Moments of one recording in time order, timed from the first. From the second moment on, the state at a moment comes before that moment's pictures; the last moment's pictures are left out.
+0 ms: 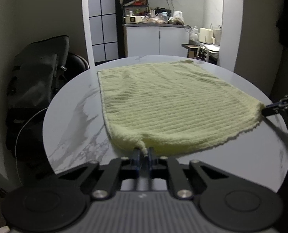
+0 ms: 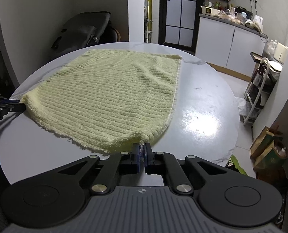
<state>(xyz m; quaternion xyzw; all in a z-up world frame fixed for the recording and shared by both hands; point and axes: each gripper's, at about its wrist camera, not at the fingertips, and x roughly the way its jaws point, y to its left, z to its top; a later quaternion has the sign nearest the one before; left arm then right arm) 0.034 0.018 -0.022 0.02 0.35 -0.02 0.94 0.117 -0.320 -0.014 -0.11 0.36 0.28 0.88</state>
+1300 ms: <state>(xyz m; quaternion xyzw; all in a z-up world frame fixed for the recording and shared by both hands) 0.030 0.021 -0.019 0.06 0.34 -0.03 0.94 0.099 -0.327 0.024 -0.11 0.32 0.29 0.90</state>
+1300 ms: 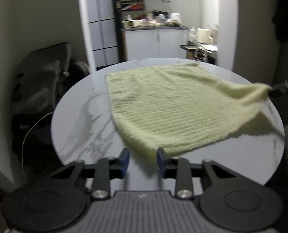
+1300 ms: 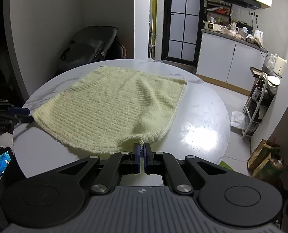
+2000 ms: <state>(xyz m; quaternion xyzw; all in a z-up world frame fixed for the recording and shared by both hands) 0.041 0.051 -0.023 0.06 0.32 0.04 0.94 0.101 -0.324 0.039 -0.12 0.30 0.28 0.90</state>
